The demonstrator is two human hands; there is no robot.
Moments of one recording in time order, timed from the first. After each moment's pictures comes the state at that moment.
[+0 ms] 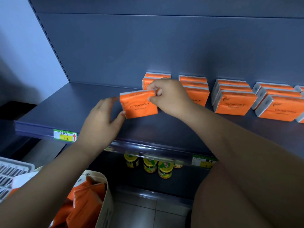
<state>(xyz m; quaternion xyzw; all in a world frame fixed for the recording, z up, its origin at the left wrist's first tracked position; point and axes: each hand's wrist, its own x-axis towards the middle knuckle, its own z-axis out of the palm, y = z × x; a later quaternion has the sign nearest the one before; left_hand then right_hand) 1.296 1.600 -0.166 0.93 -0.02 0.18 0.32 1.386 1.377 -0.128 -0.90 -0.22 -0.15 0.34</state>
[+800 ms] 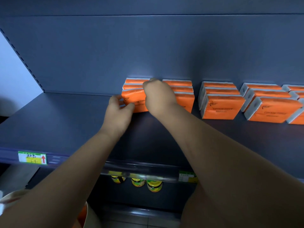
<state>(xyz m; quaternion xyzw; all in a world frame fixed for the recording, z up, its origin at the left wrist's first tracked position) 1.403 1.501 -0.176 0.79 0.09 0.11 0.59 1.435 1.366 -0.128 -0.98 -0.14 -0.16 0.05</state>
